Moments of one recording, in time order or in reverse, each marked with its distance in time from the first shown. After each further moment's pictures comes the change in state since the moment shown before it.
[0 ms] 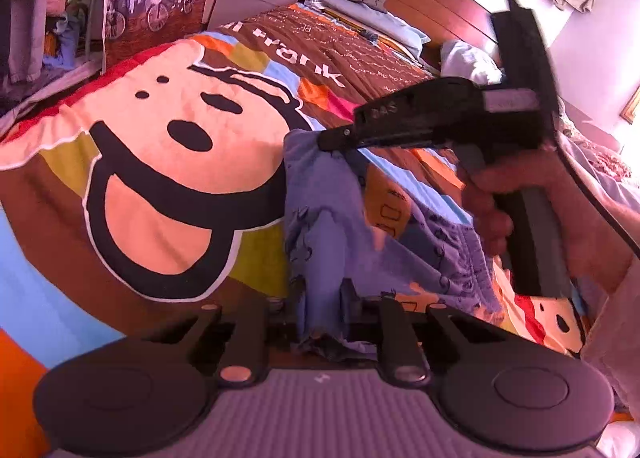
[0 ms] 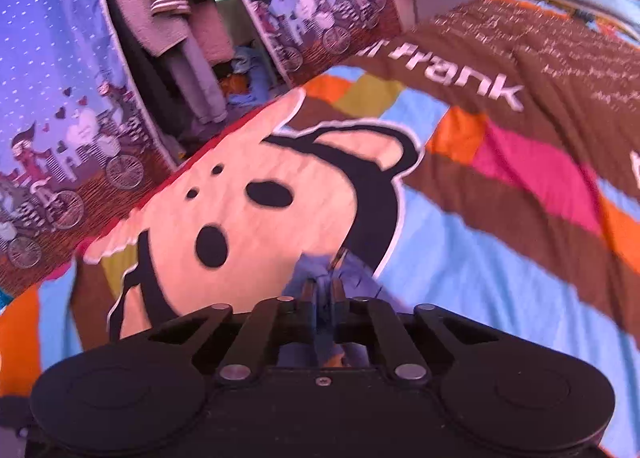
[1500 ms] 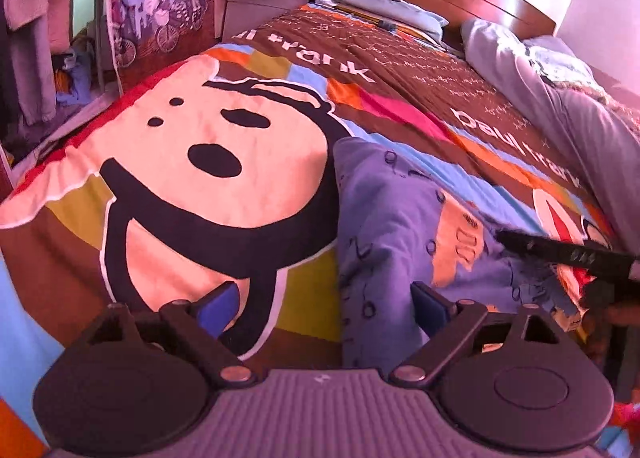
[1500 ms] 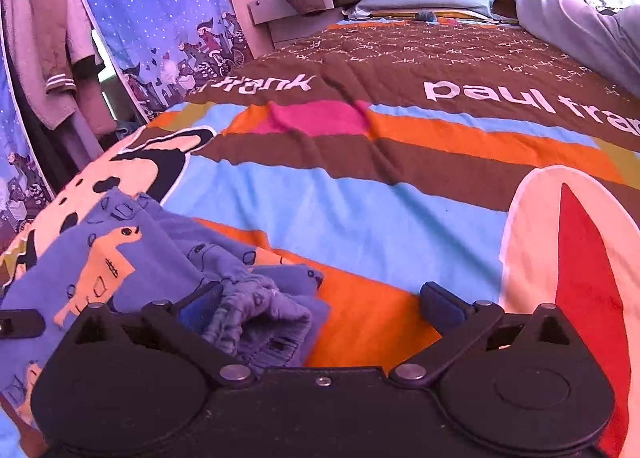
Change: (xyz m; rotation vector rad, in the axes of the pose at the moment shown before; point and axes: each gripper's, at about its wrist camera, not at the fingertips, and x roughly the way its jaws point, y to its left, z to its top) left arm 0.019 0.005 0.010 0.118 0.009 0.140; right arm -0.060 -0.102 -0.138 0.248 -0.209 -0.228
